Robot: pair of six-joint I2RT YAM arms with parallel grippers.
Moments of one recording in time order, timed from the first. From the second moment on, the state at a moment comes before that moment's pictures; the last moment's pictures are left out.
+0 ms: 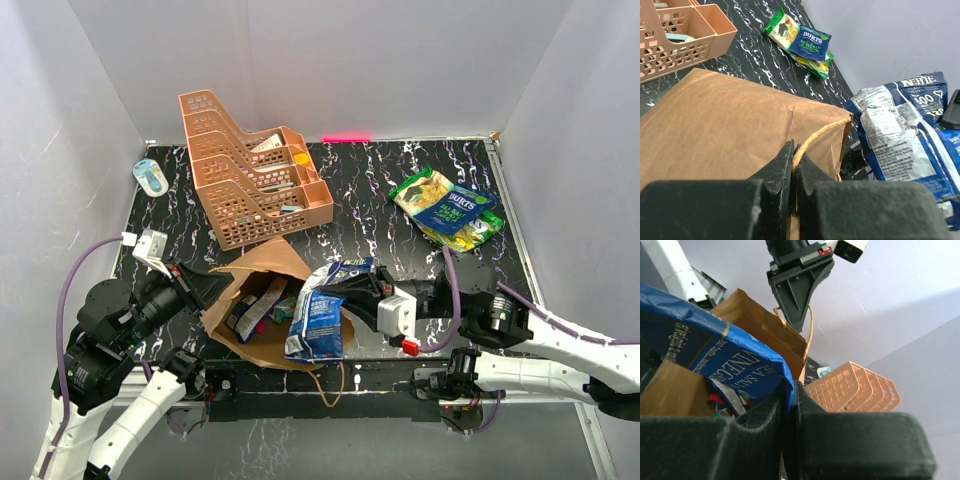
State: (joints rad) left arm -0.48 0.37 0.95 -0.76 0.22 -0.58; right arm 1.20 0.75 0.95 -0.12 -0.40 -0.74
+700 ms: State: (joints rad) left arm -0.48 0.37 0.95 -0.75 0.22 -0.58; right arm 0.73 1.34 1.30 0.40 0.68 -0.45
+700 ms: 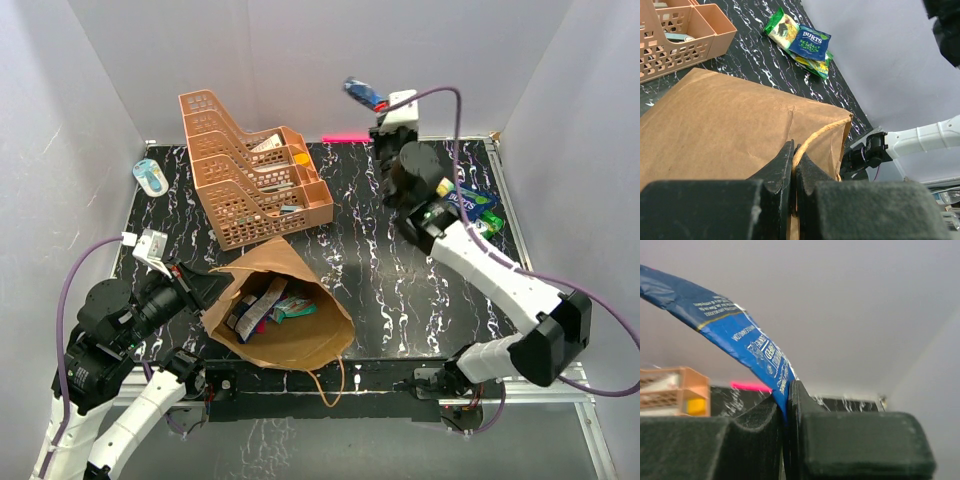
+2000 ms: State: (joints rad) left arm -0.48 0.31 0.94 -0.79 0.22 -0.59; right arm -0.21 1.66 1.14 0.03 -0.15 0.83
